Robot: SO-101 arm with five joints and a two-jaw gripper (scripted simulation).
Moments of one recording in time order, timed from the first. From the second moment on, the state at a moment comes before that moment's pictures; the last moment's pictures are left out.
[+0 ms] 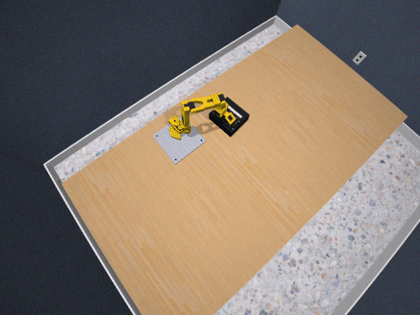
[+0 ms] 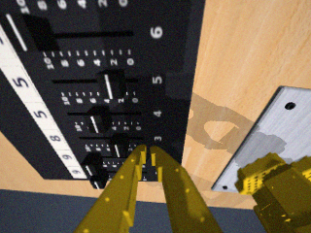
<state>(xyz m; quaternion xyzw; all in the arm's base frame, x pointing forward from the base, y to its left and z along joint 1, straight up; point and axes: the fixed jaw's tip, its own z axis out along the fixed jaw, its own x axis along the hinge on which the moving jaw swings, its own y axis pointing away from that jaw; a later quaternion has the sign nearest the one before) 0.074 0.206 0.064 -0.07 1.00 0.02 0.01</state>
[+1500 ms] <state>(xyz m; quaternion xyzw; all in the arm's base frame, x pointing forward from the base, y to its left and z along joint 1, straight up) 0.072 0.203 0.054 -0.07 1.00 0.01 0.00</state>
